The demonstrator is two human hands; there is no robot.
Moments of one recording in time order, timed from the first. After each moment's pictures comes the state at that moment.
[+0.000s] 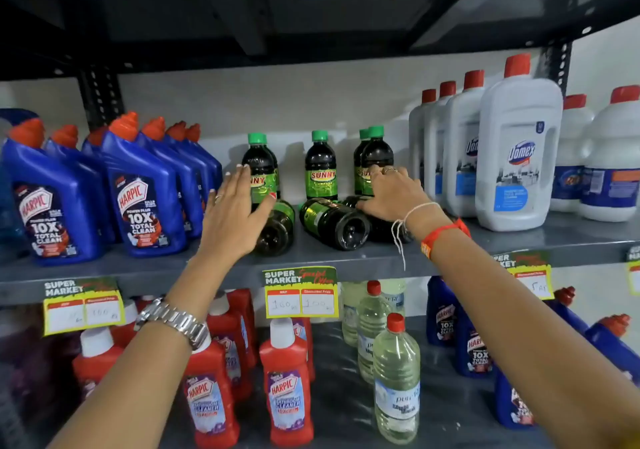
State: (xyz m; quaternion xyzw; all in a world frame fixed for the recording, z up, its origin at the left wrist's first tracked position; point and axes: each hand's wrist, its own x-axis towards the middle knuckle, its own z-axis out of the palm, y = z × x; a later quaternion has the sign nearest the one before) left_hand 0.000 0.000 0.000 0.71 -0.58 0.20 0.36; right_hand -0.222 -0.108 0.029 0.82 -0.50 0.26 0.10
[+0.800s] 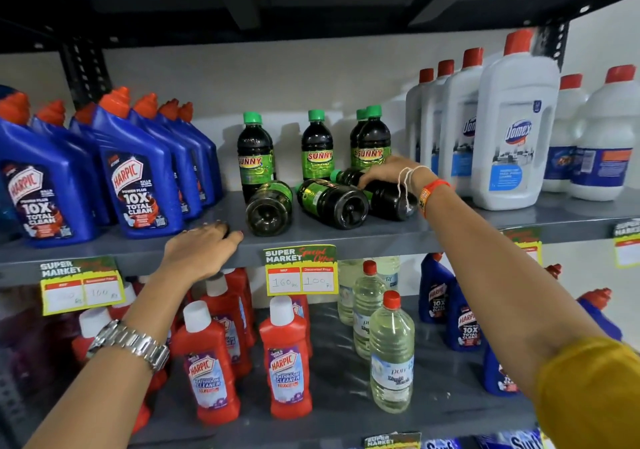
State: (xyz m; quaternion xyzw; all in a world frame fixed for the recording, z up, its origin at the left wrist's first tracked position) left_hand 0.043 0.039 -0.041 0.77 -0.61 0.20 -0.02; right_hand -0.226 -0.133 0.039 0.76 -0.53 0.28 -0.26
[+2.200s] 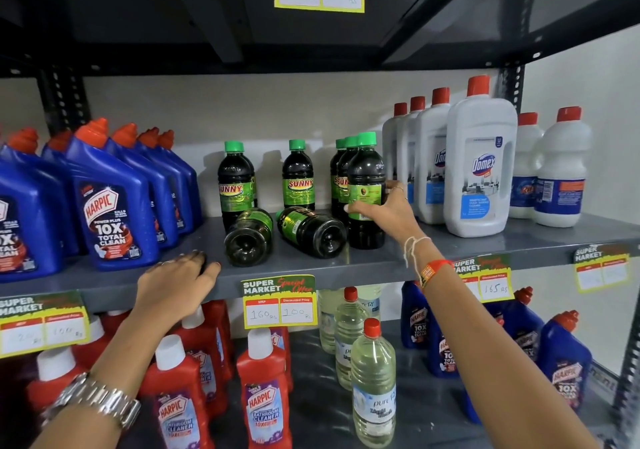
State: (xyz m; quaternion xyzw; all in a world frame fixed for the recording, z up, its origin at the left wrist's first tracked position) left_hand 0.035 0.037 -0.049 0.80 -0.55 0.20 0.14; right_hand -0.248 -0.129 -0.001 0.66 -0.44 0.53 -0.30
